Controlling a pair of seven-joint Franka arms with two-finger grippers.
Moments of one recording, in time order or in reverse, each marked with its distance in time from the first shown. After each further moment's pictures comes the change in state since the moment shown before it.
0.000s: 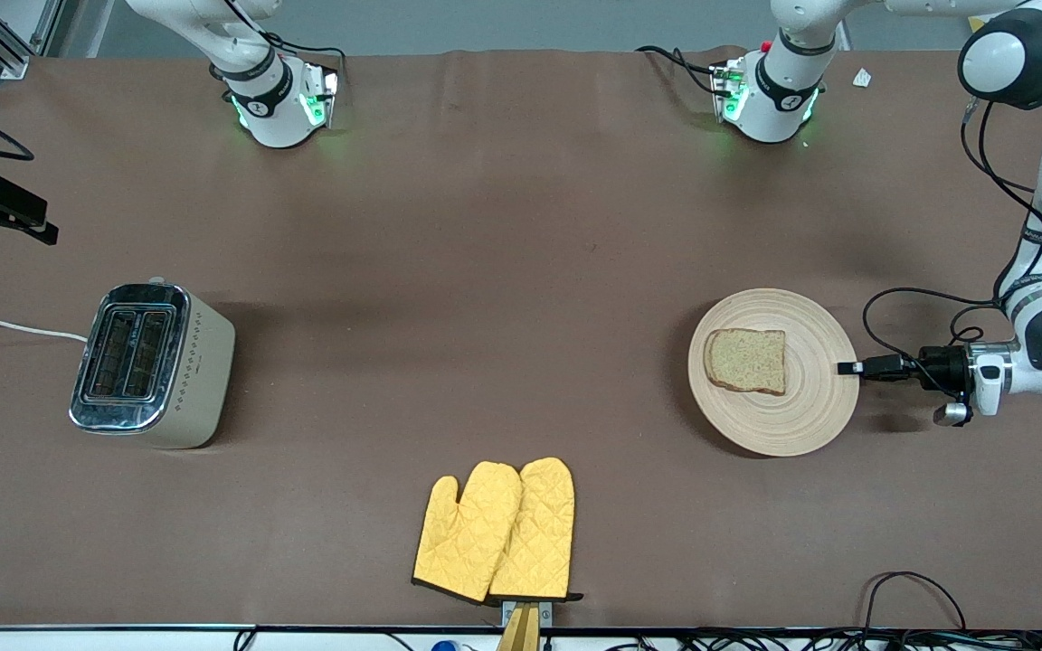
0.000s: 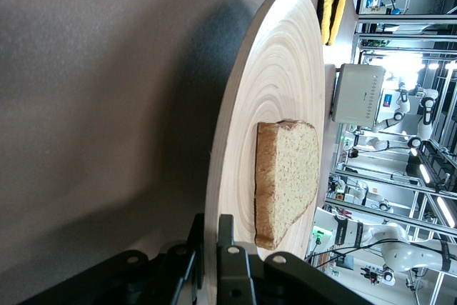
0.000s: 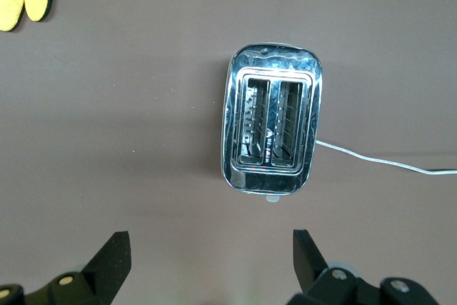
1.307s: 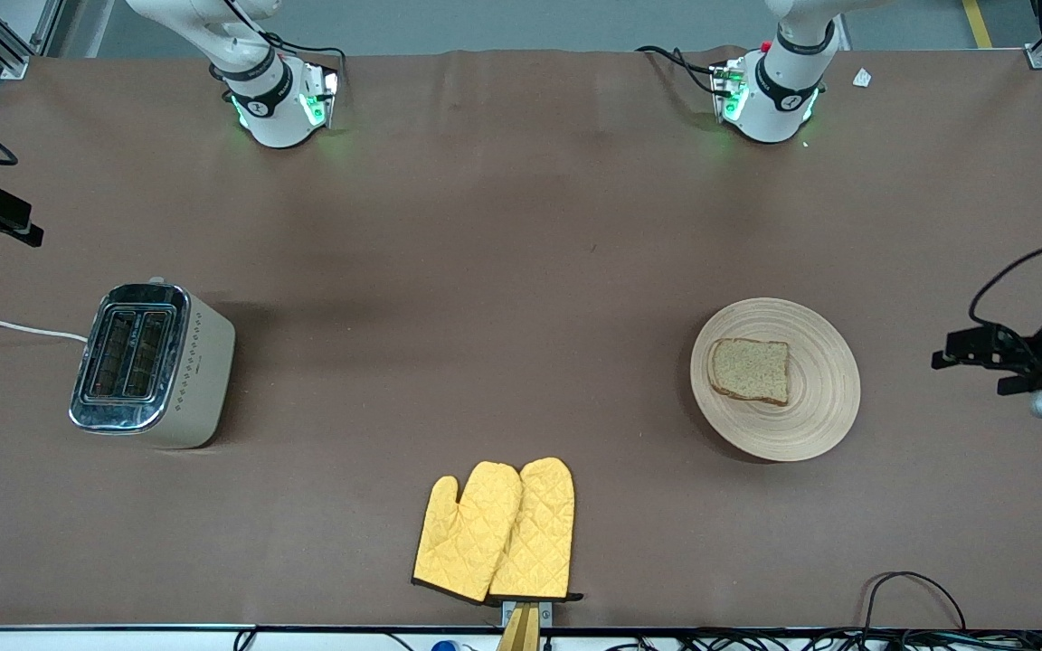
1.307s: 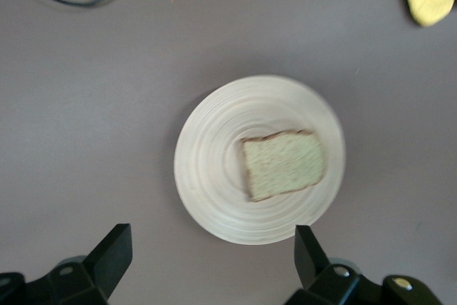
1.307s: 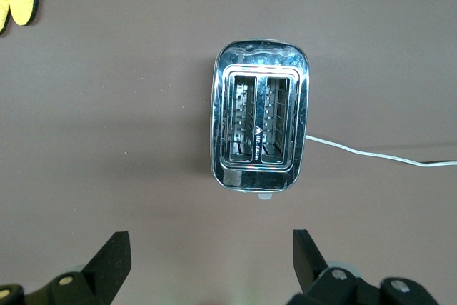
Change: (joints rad) left arm -0.391 -0.514 -0.023 0.284 0.719 -0.038 -0.525; right arm -0.002 0.000 -0.025 -0.007 0.000 0.004 0.000
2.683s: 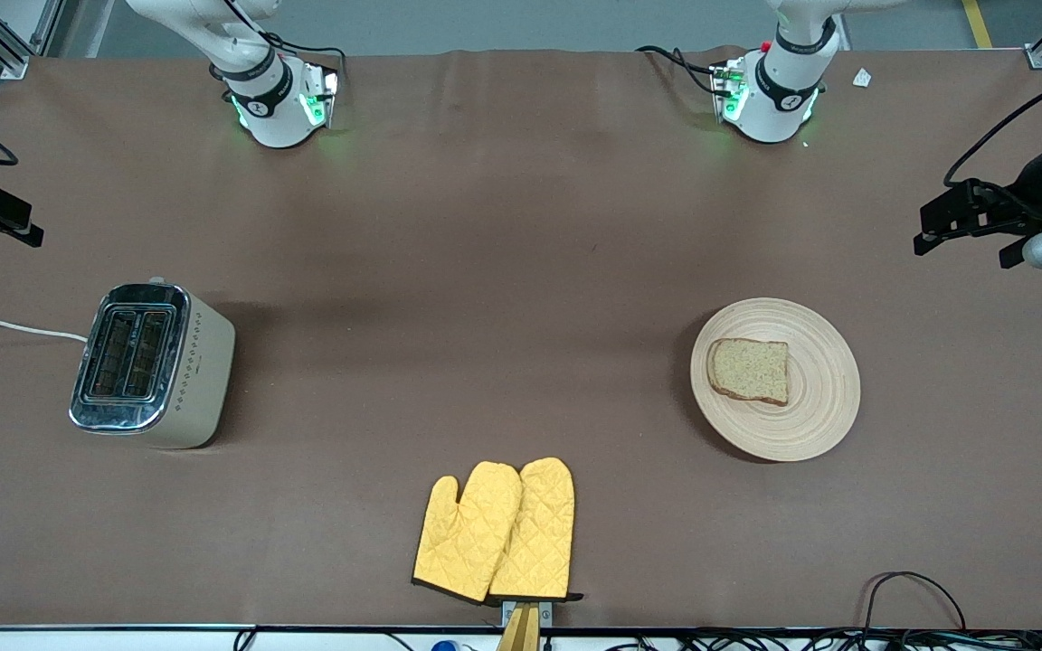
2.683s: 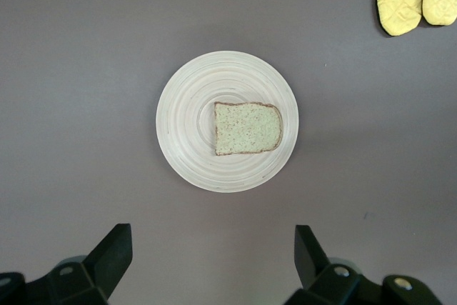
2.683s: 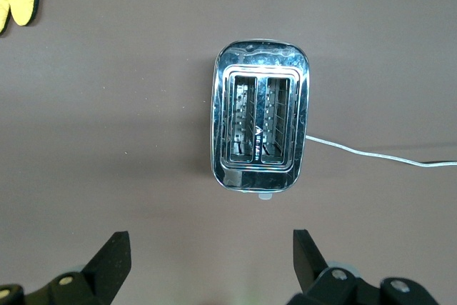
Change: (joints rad) left arm -0.191 -0.316 0.120 -0.181 0.021 -0.085 -0.225; right arm 0.000 0.000 0.000 0.000 0.001 0.001 0.000
